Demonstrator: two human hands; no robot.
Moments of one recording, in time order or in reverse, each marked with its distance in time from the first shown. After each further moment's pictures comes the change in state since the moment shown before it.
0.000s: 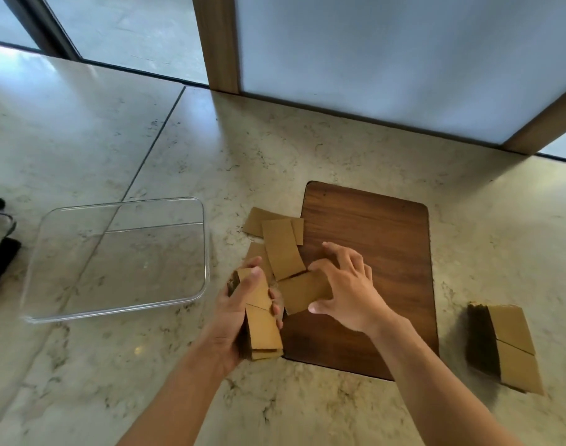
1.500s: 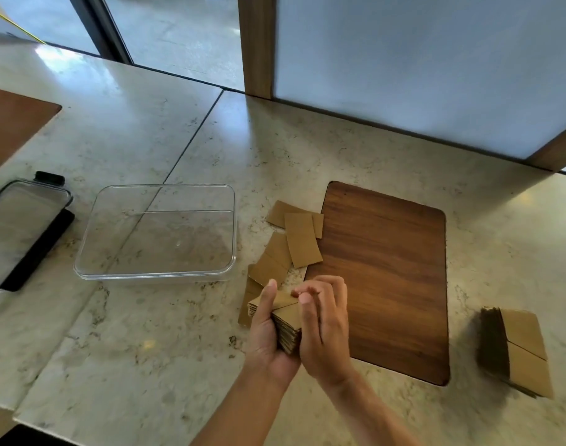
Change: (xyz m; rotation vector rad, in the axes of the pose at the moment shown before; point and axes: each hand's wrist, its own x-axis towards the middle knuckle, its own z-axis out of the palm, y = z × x) left_hand -0.042 -0.056 0.023 -0.621 -0.029 -0.143; right_hand -0.065 -0.096 0.061 0.732 0.717 -0.261
